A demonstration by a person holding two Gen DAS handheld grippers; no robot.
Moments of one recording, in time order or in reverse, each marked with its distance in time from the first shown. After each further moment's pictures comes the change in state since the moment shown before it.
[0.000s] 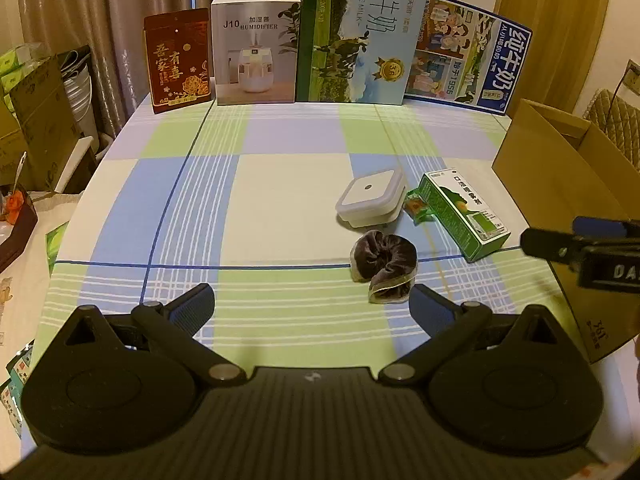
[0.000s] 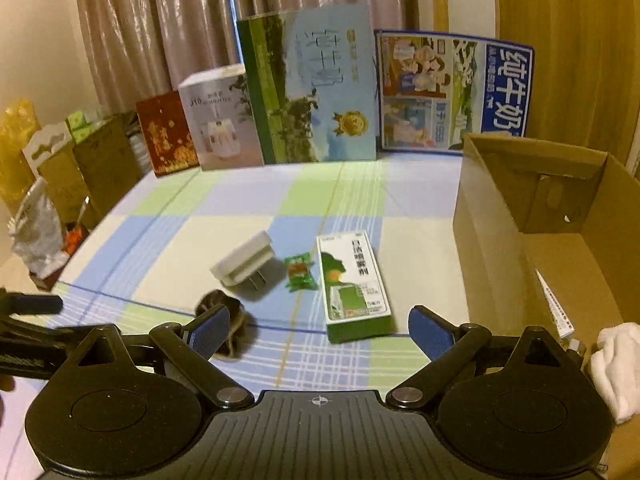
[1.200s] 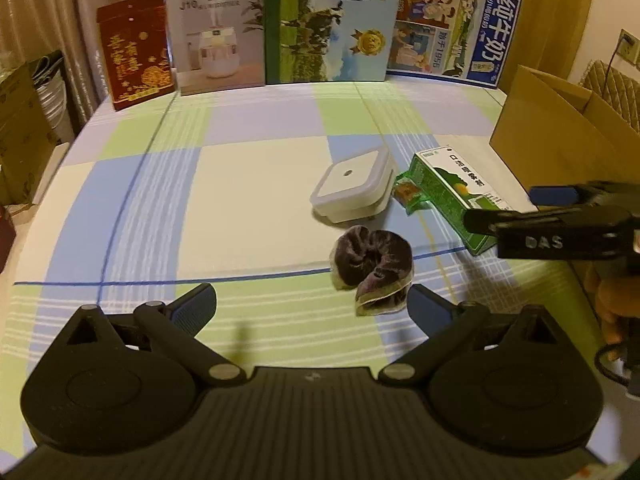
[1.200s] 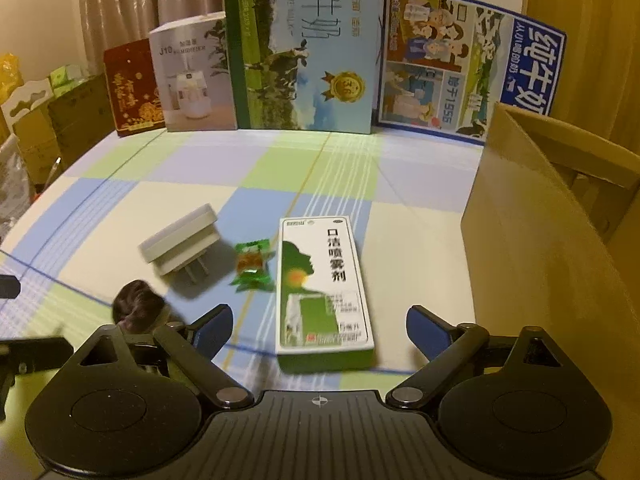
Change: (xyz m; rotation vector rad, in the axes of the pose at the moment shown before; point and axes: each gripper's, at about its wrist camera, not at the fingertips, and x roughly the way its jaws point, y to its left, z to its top) left arm 0.054 -0.019 0.004 0.068 0.034 -0.035; right arm 0.088 -0.021 0.005 -0.088 0.058 -0.060
